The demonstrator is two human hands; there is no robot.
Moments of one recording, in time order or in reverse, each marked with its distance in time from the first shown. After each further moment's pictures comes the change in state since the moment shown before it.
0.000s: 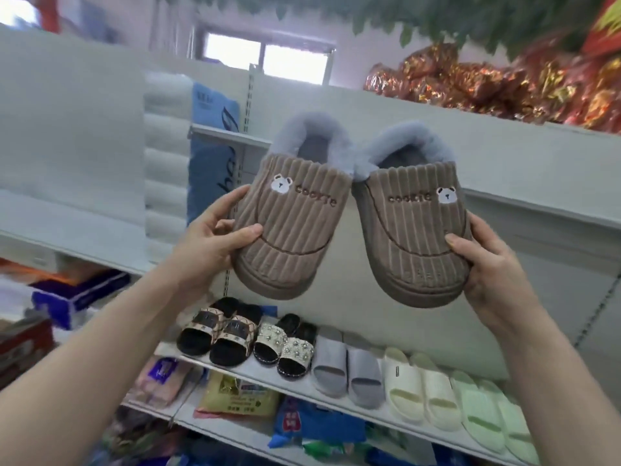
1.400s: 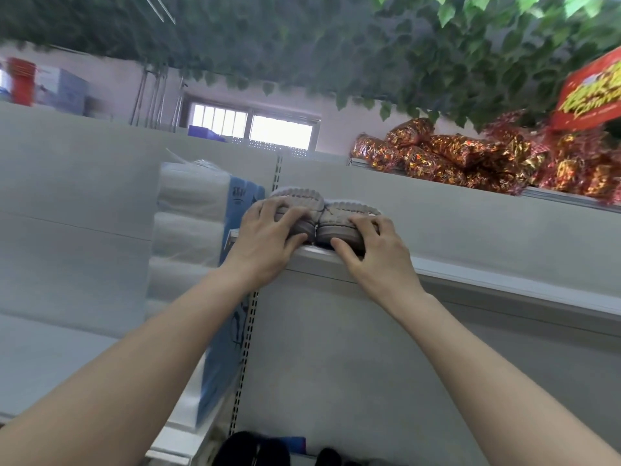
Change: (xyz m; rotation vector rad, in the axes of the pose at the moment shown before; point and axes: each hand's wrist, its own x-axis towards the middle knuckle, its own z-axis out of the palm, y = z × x) left_hand 0.323 0.023 -0.127 1.204 0.122 0.781; right_hand 0.260 0.071 0.274 -1.264 0.113 -0.472
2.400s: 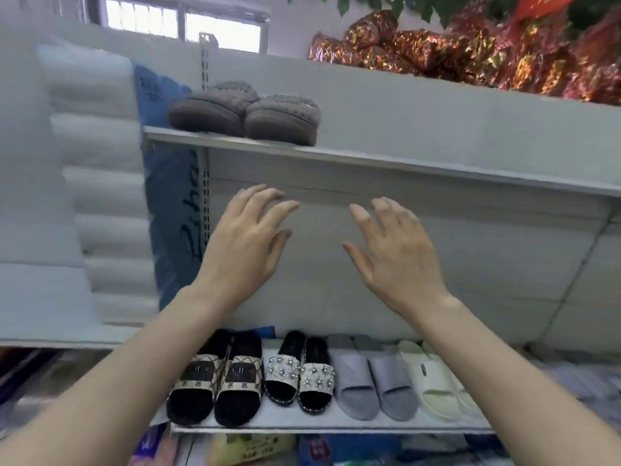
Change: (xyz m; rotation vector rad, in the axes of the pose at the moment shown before) left_hand -0.132 0.105 0.026 0.003 -0.030 0.233; right_hand -0.171 0.081 -0.046 -0.504 0.030 -0.201
